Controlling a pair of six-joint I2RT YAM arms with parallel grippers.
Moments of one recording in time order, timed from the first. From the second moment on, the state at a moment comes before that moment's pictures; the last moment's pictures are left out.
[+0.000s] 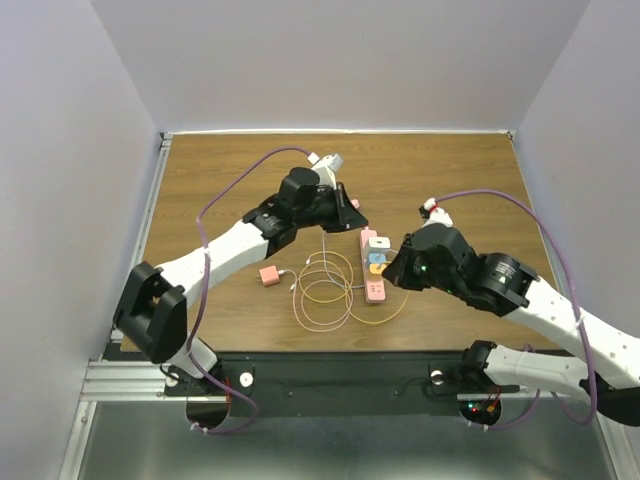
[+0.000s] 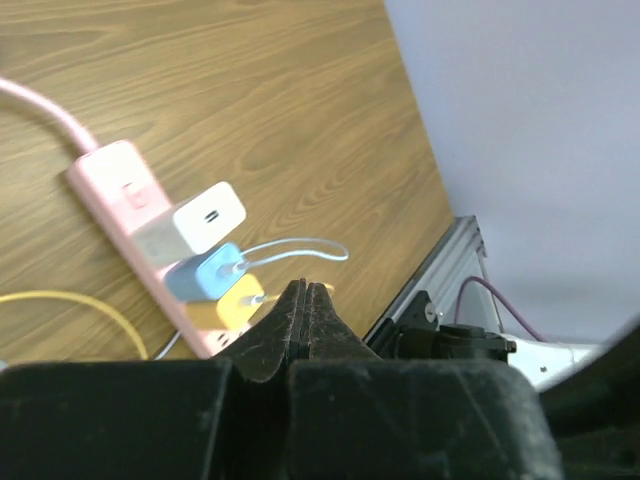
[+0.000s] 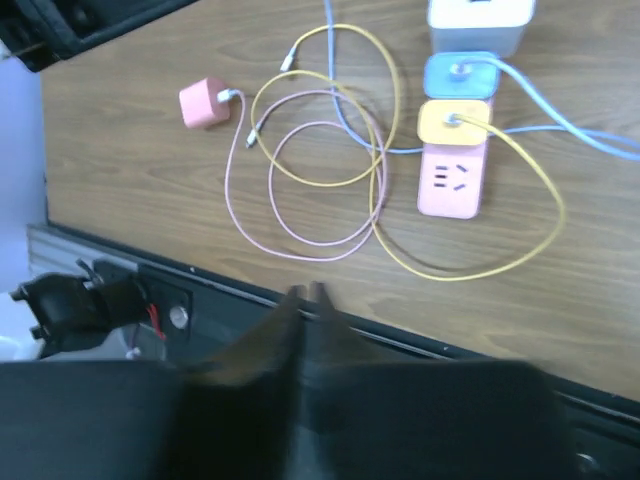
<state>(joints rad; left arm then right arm) -0.70 1.47 1.13 -0.07 0.33 -0.75 0.95 0.99 1.10 -0.84 0.27 0.92</state>
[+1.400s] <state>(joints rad) -0.72 1.94 1.05 0.51 0.56 -0.92 0.94 1.15 0.96 -0.86 0.28 0.96</state>
